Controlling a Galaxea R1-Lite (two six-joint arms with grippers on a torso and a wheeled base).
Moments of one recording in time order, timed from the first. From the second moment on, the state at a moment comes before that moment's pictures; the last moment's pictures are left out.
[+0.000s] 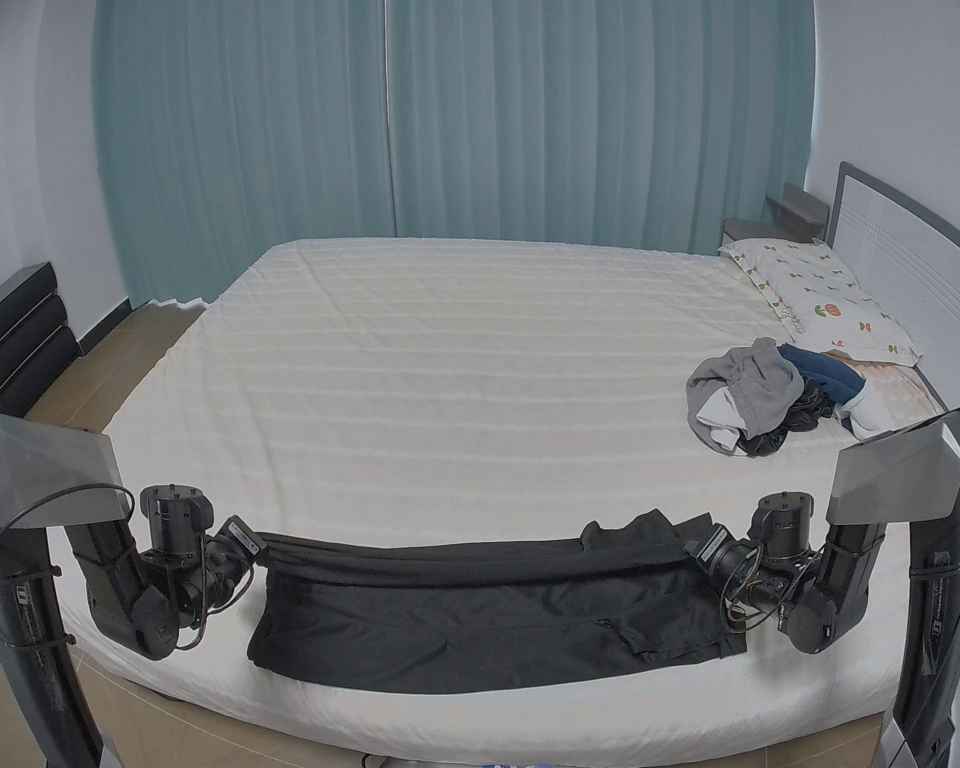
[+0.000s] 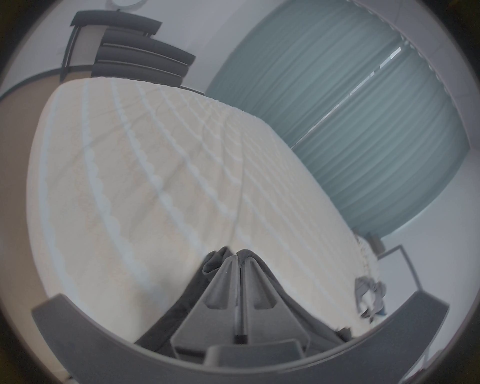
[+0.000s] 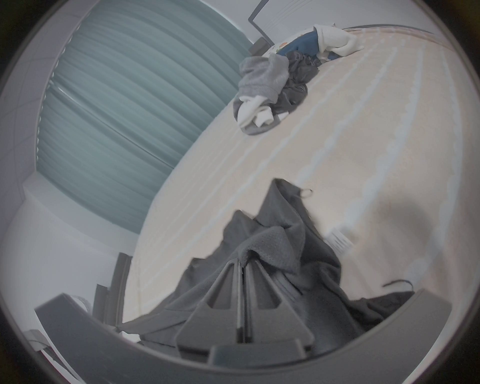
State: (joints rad) left arm -0.07 2.18 -0.39 -1.25 0.09 -0.88; right arm 0.24 2.34 -0.46 -1.38 -0.03 0.92
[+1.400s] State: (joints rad) left arm -0.09 2.18 -0.43 -1.24 0.02 -0.90; right arm 0.15 2.19 -0.43 -1.38 0.16 0.96
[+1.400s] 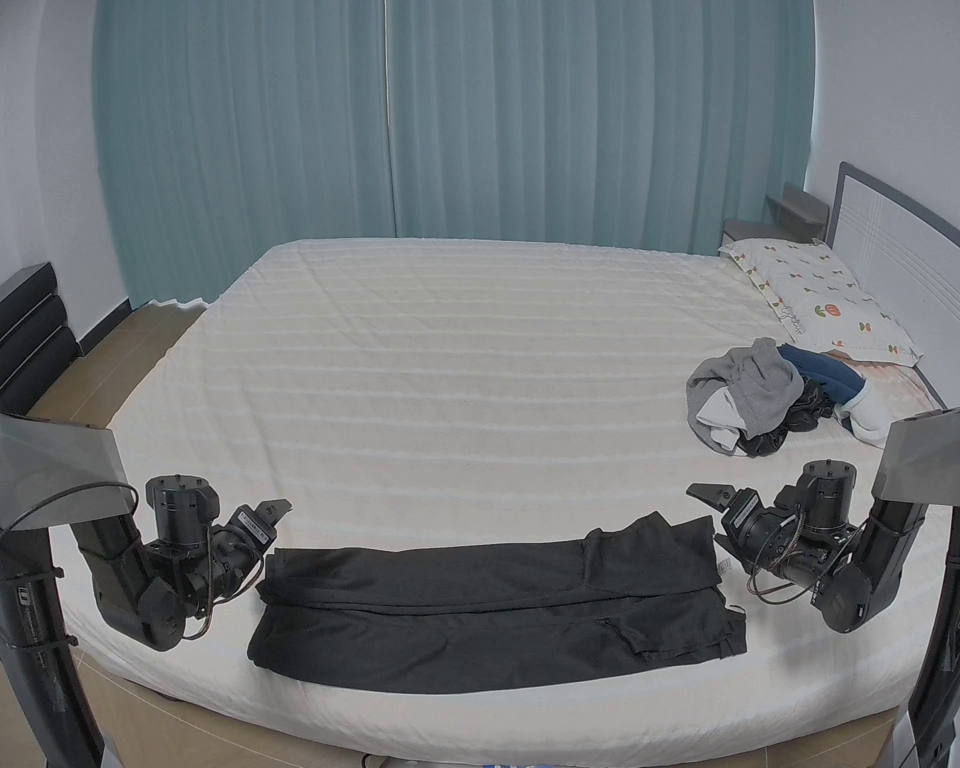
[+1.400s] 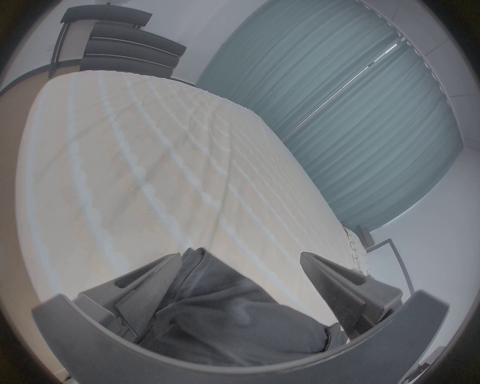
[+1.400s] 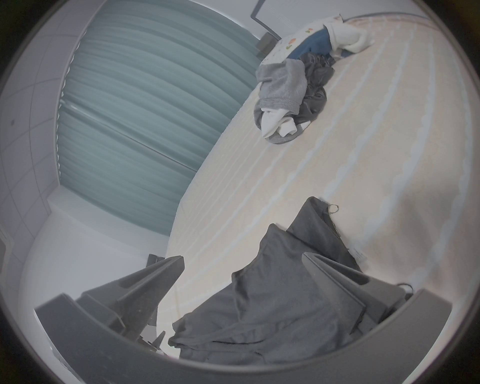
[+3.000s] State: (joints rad) left arm -0.04 2.40 -0.58 -1.23 0.09 -0.87; right arm 0.07 2.40 -0.57 -1.42 0.19 0.97
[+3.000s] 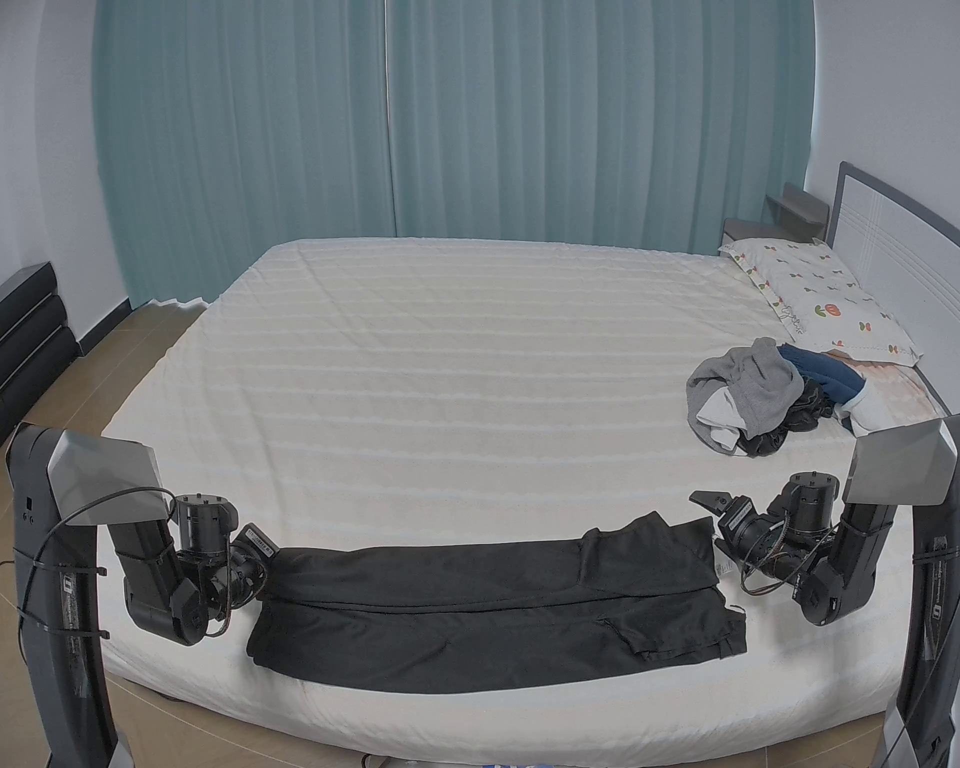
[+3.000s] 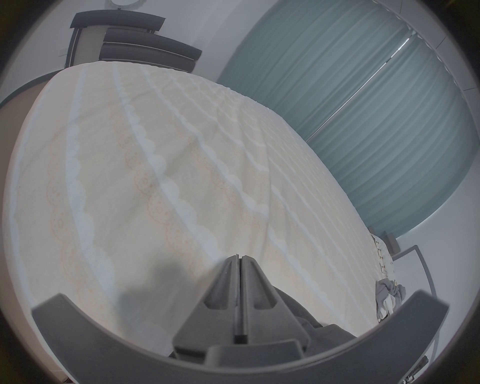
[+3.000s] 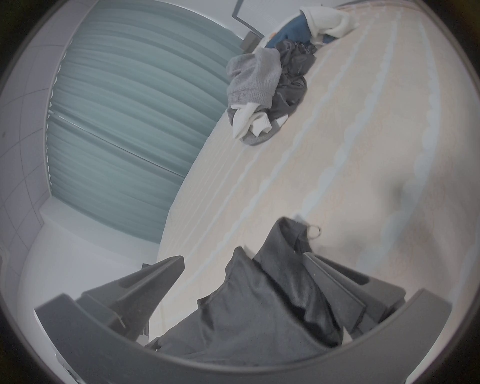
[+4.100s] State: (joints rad) left arm -0.04 2.40 -0.57 -1.23 0.09 -0.87; right arm 0.06 2.53 -0.68 -1.46 0.12 0.89
